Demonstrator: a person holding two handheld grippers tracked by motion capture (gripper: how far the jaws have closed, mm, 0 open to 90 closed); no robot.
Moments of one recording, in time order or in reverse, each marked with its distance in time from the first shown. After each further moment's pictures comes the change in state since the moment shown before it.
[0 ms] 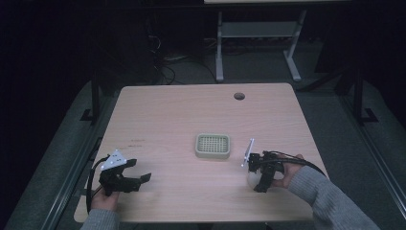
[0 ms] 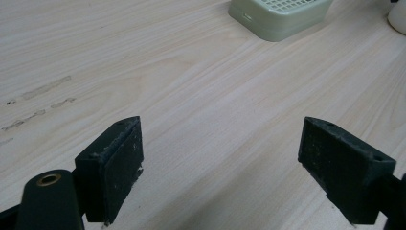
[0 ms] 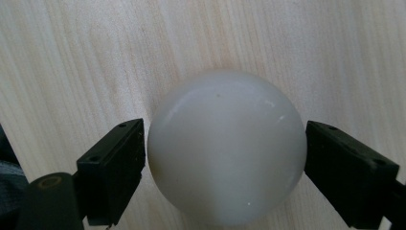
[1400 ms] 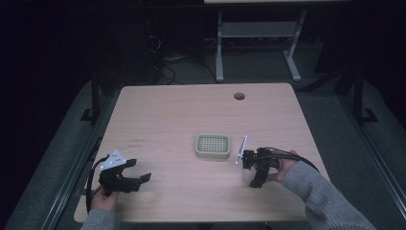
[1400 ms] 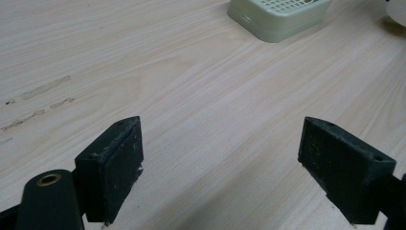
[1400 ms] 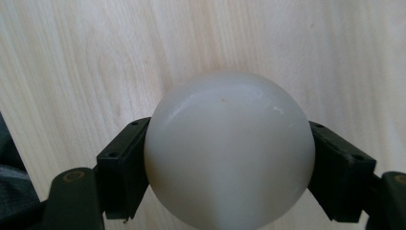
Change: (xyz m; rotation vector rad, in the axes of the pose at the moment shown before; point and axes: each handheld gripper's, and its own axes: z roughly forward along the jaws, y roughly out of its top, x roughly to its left) left arm 0.000 0.000 -0.001 -0.003 -0.003 -0.002; right arm -0.002 0.020 -0.011 0.003 -0.011 -0.039
